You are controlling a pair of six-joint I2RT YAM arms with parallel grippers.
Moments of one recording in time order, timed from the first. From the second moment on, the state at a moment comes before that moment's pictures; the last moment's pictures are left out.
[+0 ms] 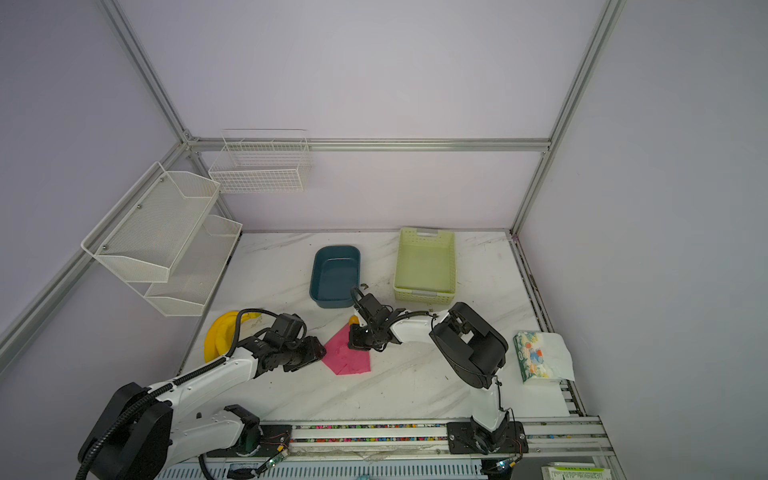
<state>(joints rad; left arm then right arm) -0.45 1.19 0.48 -0.35 0.17 -0.81 0.85 1.91 1.06 -0.12 -0.37 0.81</state>
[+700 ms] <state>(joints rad) -0.40 1.20 0.34 0.10 0.53 -0.88 0.85 1.90 1.05 -0.12 -0.36 0.81</state>
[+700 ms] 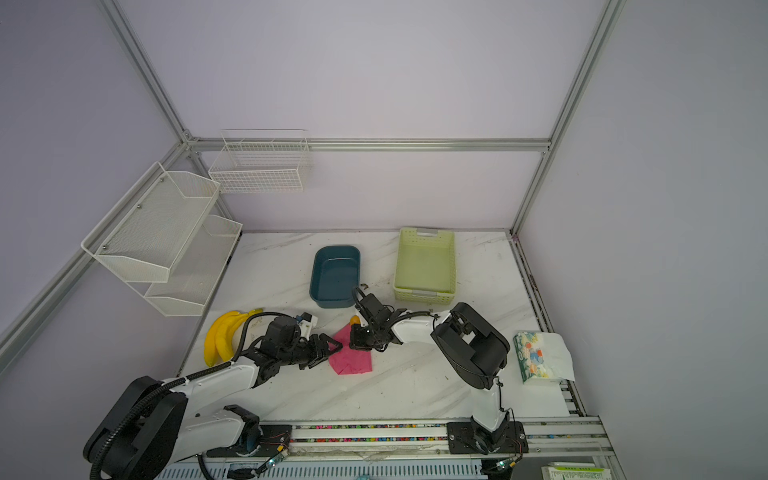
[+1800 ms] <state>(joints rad) -0.45 1.30 0.35 0.13 0.50 -0.84 0.85 1.89 1.05 -0.13 -0.36 0.81</state>
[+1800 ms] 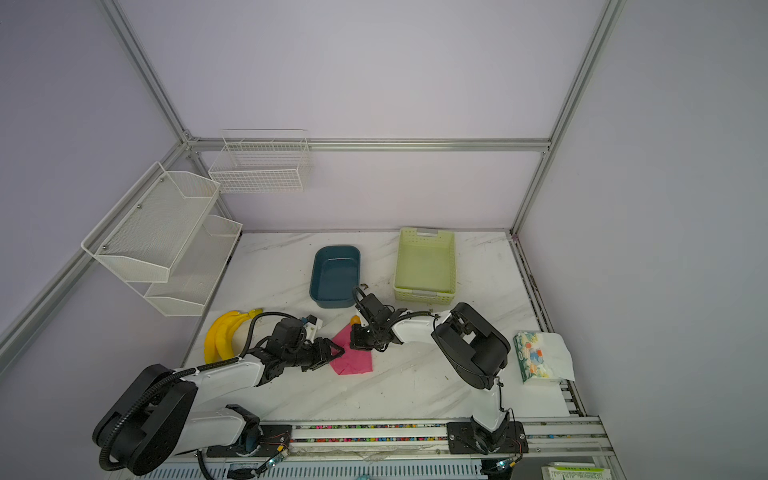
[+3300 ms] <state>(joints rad) -0.49 1.35 0.38 0.11 0.35 -0.80 0.85 1.87 1.03 -0.14 -0.37 0.81</state>
